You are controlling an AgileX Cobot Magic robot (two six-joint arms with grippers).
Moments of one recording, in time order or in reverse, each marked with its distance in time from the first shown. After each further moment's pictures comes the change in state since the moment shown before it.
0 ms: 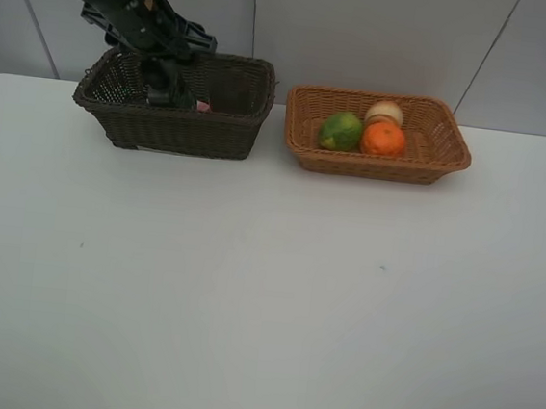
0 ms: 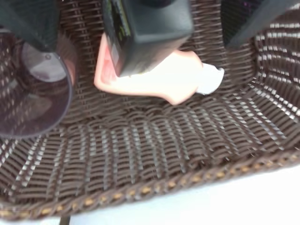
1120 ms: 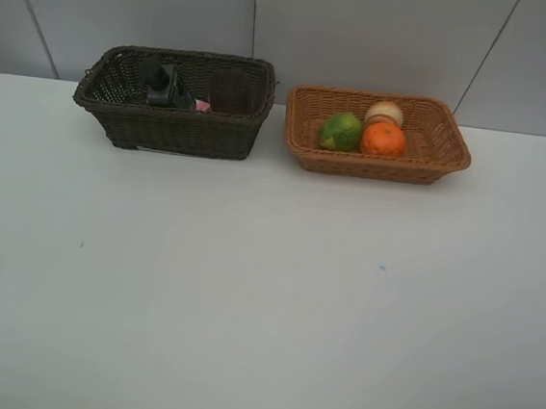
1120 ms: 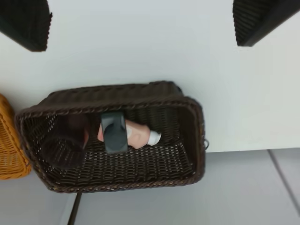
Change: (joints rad) left arm -0.015 -1.148 0.503 -0.196 0.411 0.147; right arm 0.000 0.000 0.000 0.000 0.000 0.000
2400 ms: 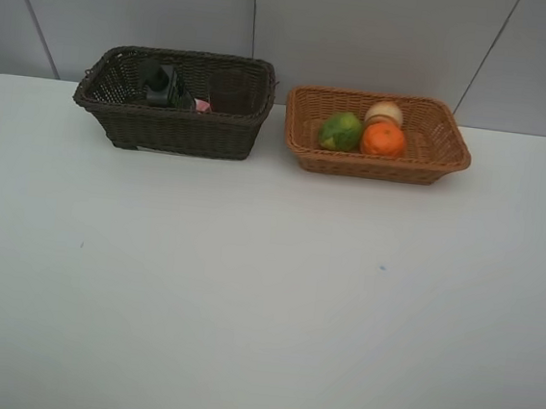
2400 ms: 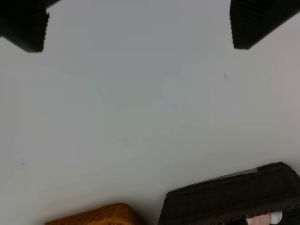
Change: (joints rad) left arm 0.000 -0.786 0.375 -0.458 0.338 0.456; right arm 0.000 0.000 0.000 0.000 0.000 0.000
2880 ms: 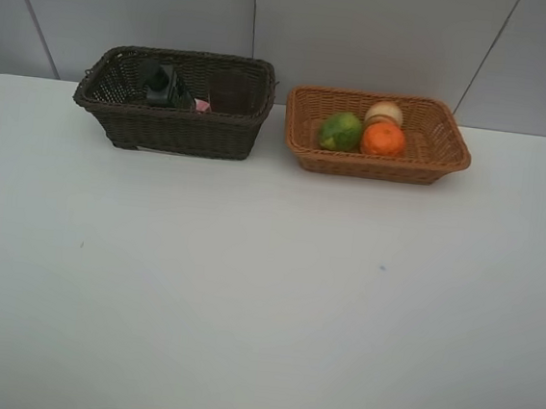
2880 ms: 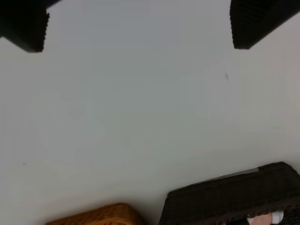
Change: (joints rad) left arm 0.004 0.000 0.000 -0.003 0.000 0.000; right arm 0.000 0.000 0.000 0.000 0.000 0.000
